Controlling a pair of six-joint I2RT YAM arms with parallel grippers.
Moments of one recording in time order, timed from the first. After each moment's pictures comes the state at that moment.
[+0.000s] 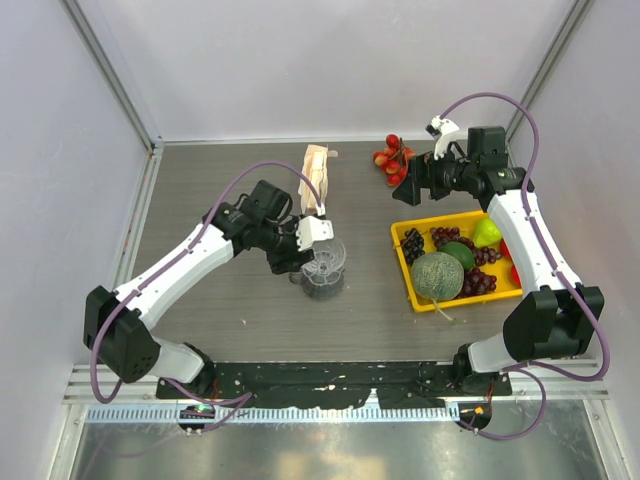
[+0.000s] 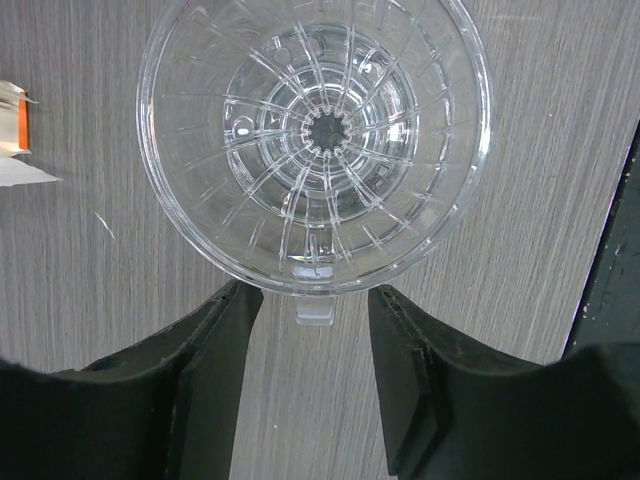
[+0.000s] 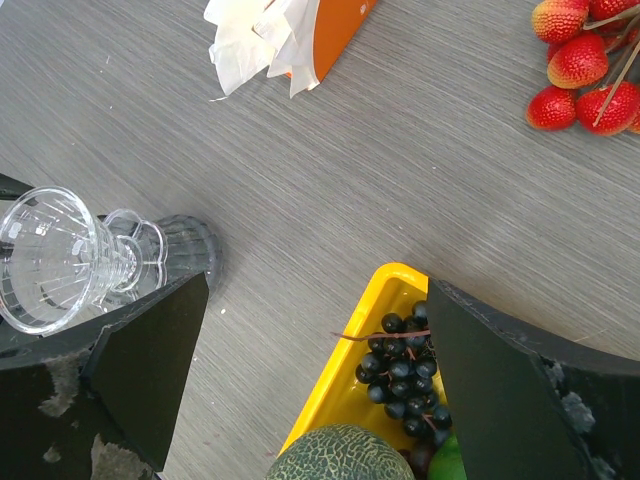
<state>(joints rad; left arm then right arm) -0.64 1.41 1.25 -0.85 0.38 0.71 0.06 1.45 1.39 -0.62 -0.63 -0.13</state>
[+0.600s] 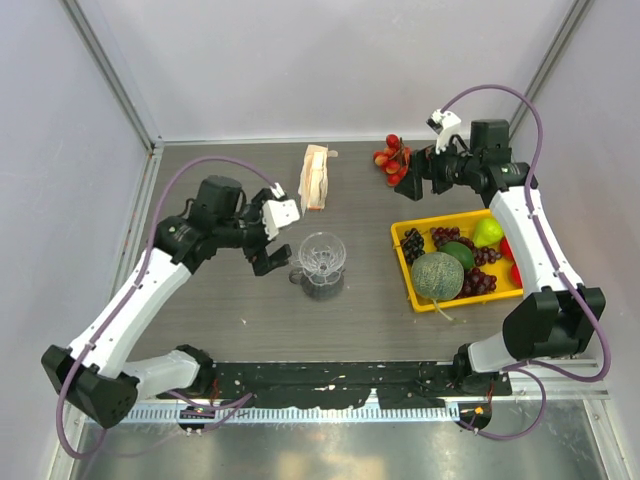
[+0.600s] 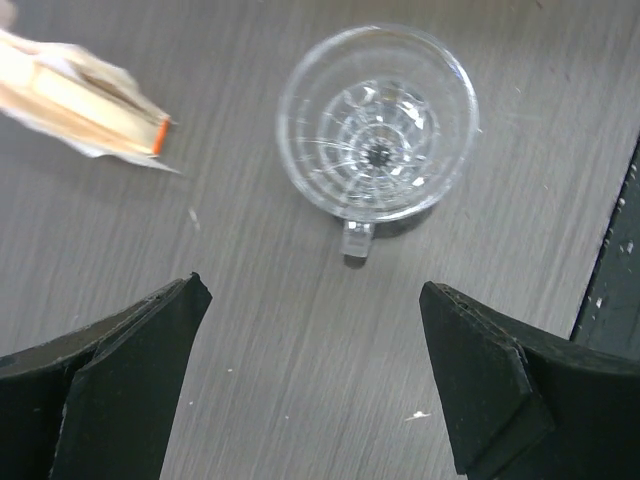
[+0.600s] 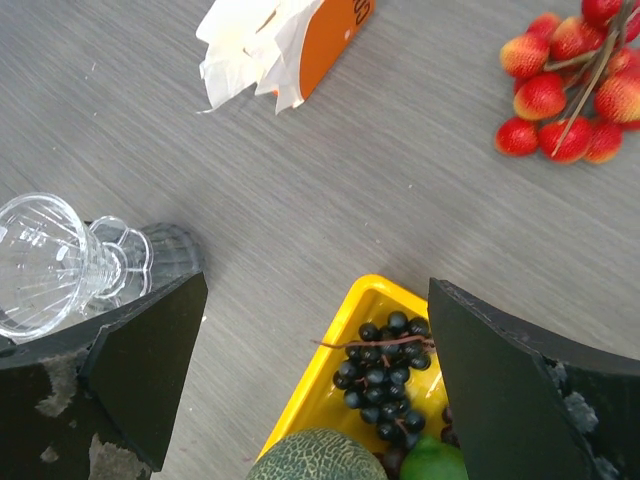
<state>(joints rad) -0.52 1.16 1.23 -0.83 0.48 0.65 0.06 1.46 1.43 -0.63 -0.61 -0.16</state>
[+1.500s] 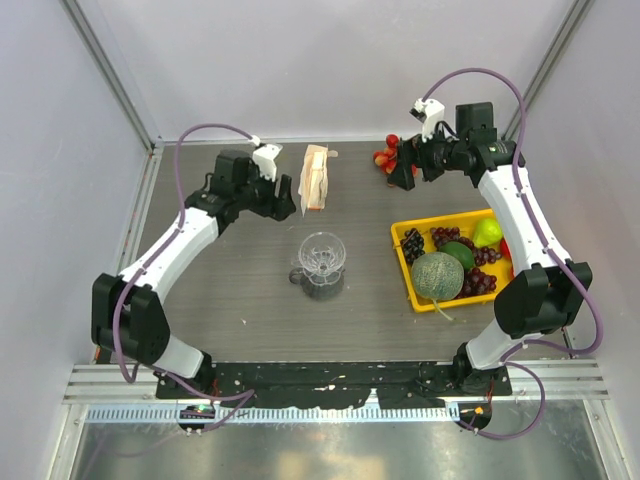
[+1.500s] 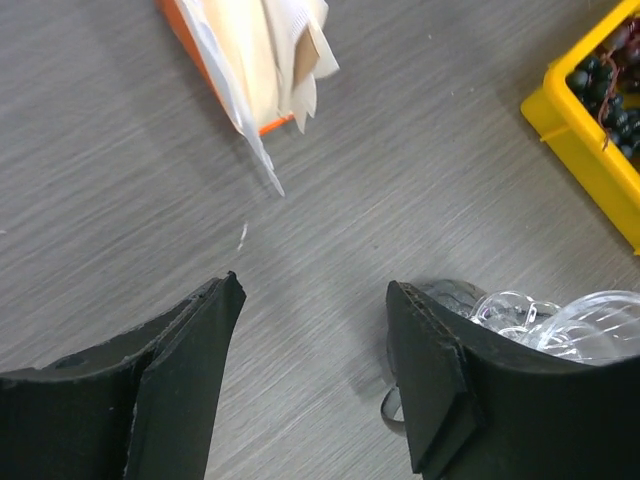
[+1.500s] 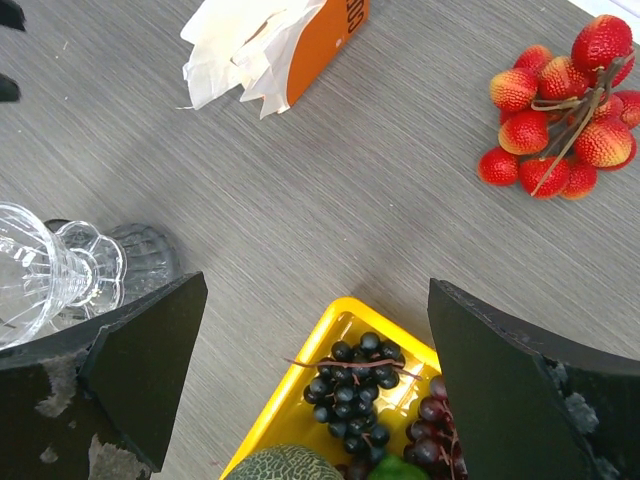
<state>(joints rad) -0.35 1.49 1.27 -0.39 0.30 0.00 0.12 1.61 1.65 -0.74 -0.56 -0.26</state>
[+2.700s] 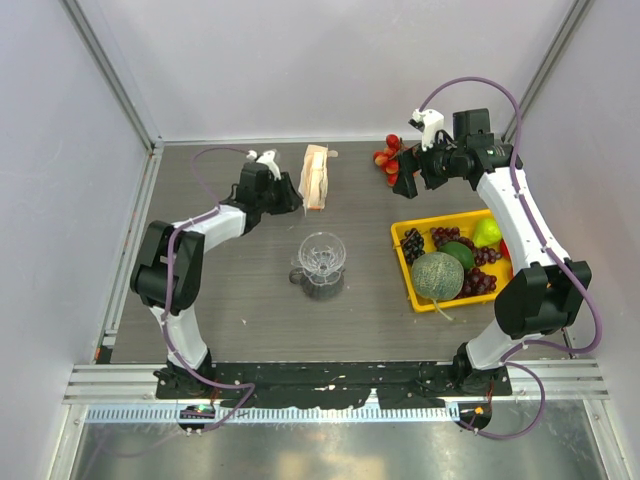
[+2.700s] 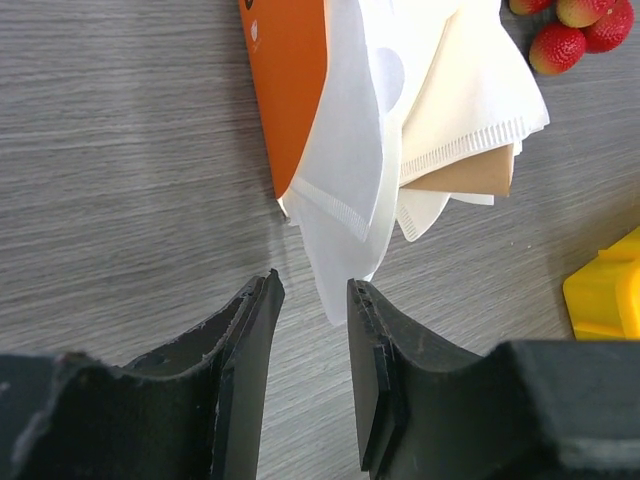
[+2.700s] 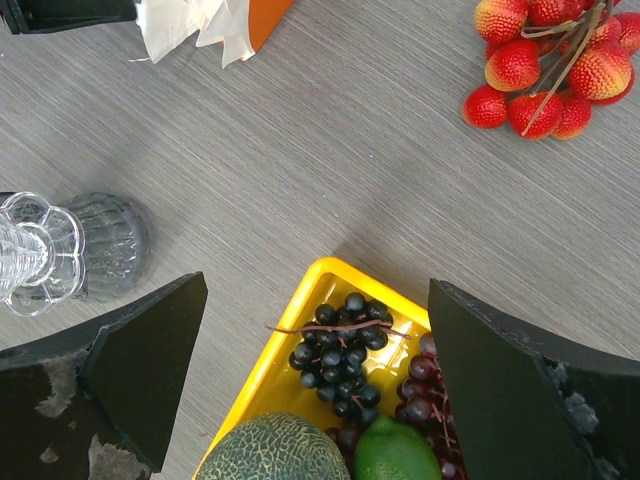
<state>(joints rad) -0.34 1.85 1.16 0.13 0.18 -0.44 0.12 1.60 1.61 -0.79 -0.47 -0.29</state>
